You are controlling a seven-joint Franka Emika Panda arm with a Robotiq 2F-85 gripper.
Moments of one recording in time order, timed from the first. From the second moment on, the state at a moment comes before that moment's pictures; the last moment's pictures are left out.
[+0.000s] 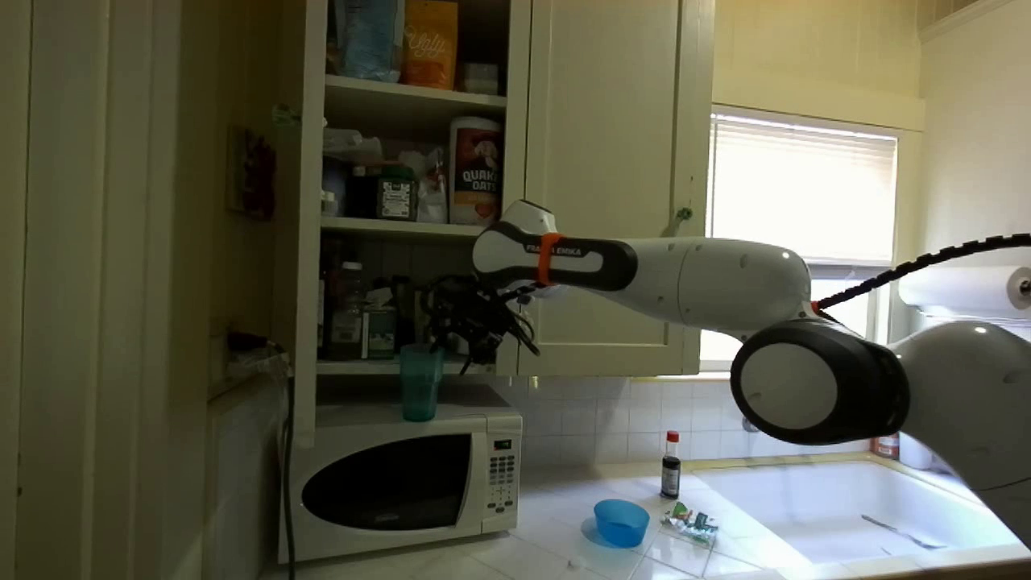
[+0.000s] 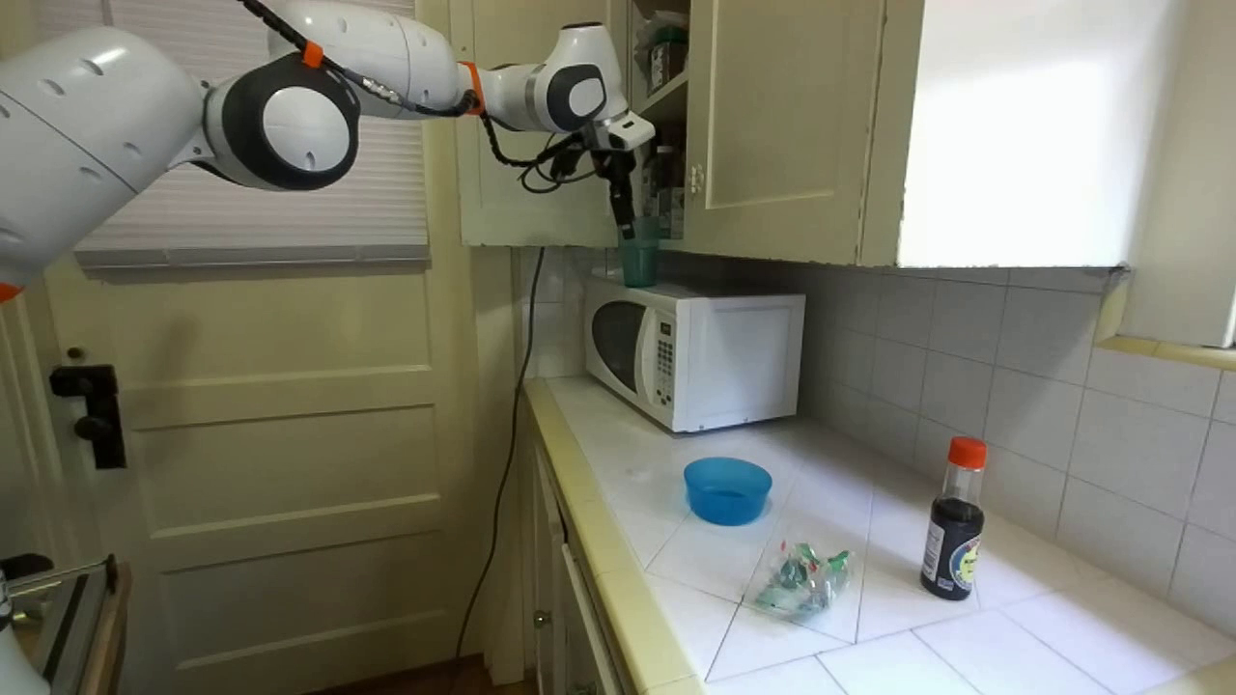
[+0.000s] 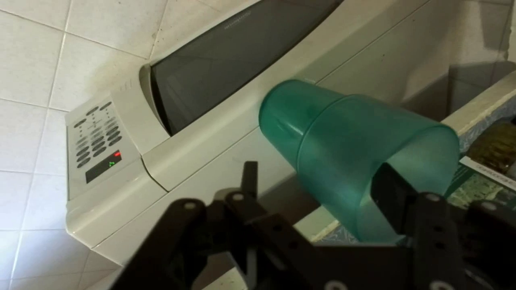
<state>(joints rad) 0.12 0.77 0.10 -0.72 0.07 2.04 0.90</state>
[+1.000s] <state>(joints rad) 0.12 0.75 0.10 -0.64 0.06 1.78 0.88</state>
